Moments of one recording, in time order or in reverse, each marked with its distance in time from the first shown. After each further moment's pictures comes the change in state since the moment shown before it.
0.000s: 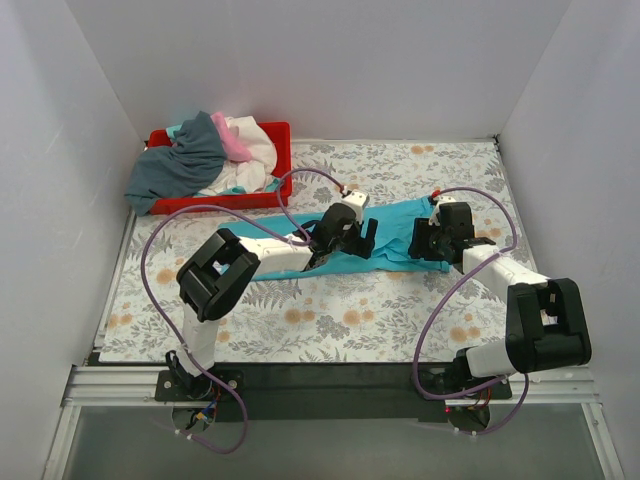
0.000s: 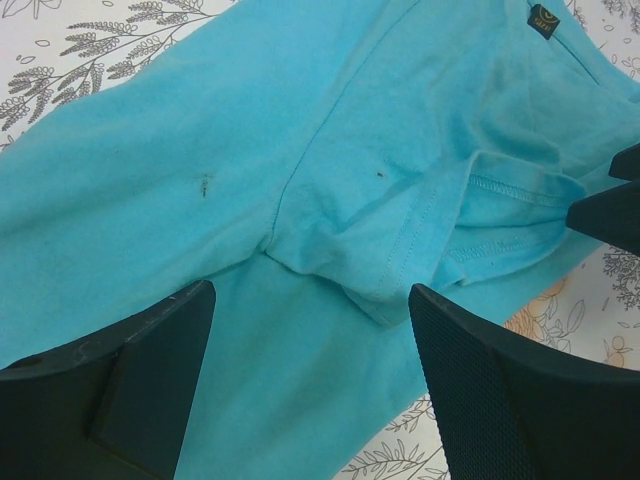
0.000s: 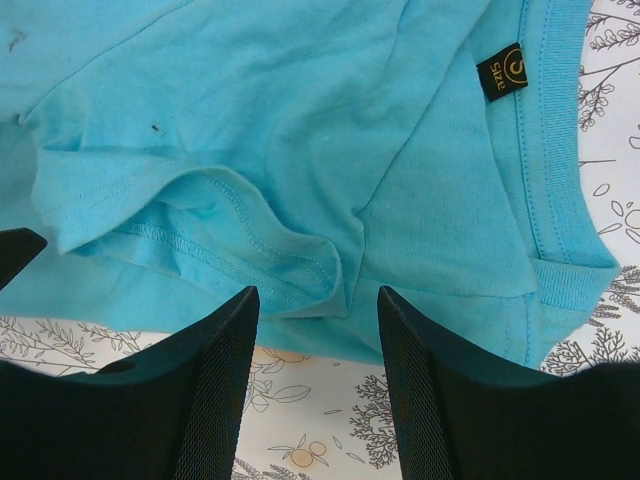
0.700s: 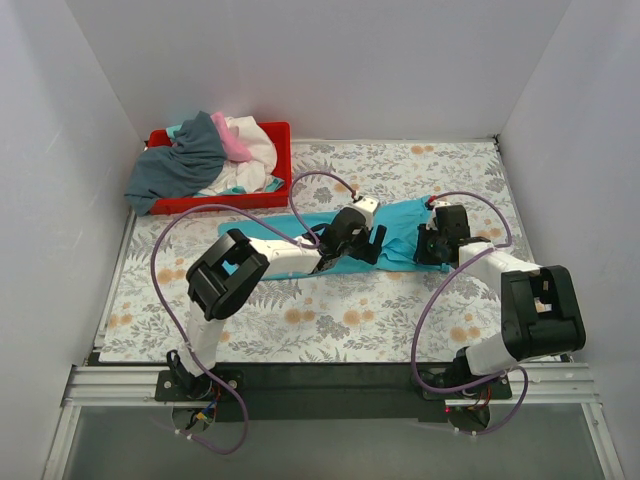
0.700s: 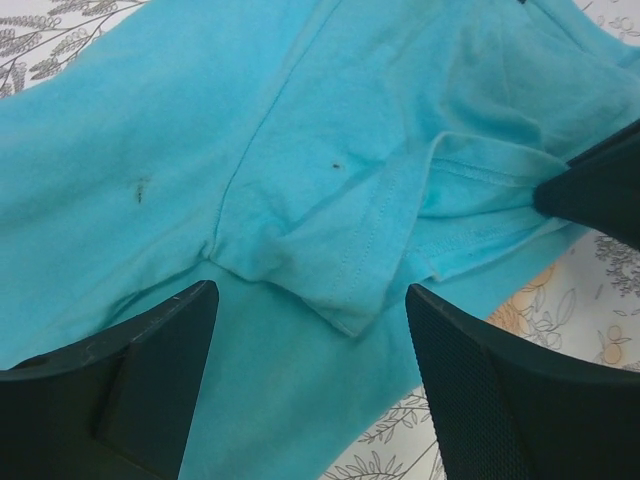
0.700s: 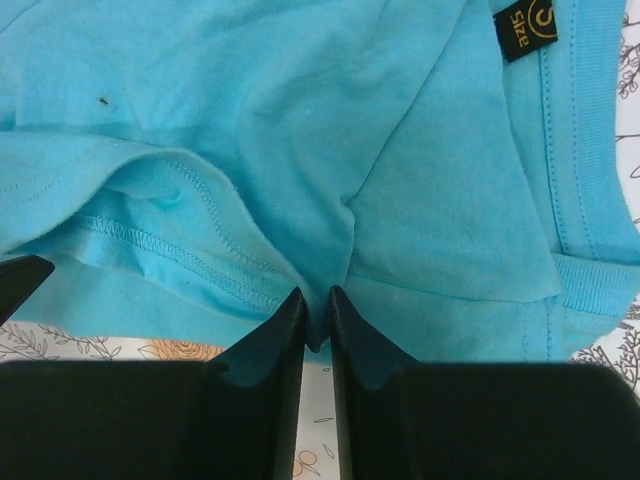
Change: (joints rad) left arm -0.038 0.047 0.045 -0.011 0.009 0.023; right arm 0.000 0.074 -0.001 -0.002 0.000 -0.003
